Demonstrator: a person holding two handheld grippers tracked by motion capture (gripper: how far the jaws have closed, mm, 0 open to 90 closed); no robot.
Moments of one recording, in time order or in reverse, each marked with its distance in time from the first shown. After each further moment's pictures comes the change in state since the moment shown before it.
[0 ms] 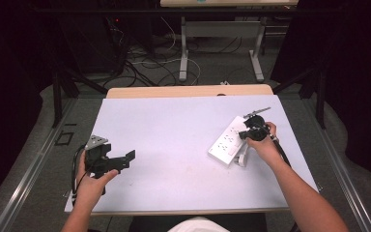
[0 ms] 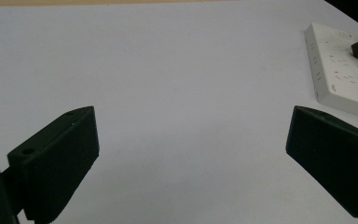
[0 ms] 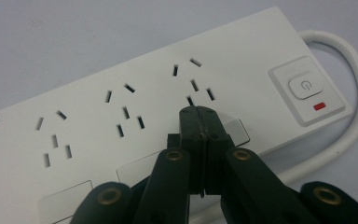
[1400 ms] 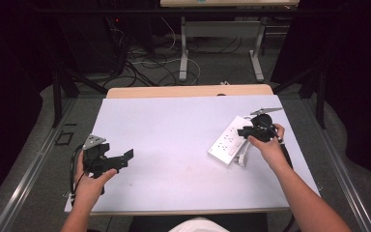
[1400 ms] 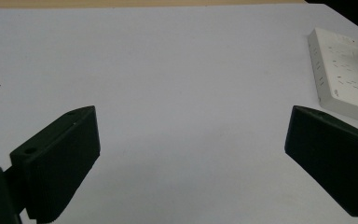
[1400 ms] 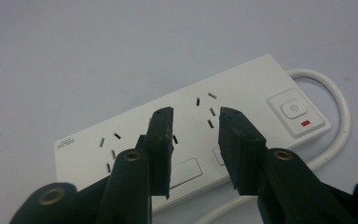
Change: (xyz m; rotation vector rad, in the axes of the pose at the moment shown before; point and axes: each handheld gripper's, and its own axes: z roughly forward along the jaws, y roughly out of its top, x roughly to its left) left arm 0.003 0.001 -0.003 -0.014 0.009 -0.013; right arm 0.009 -0.002 -0.042 -0.171 0.058 0.031
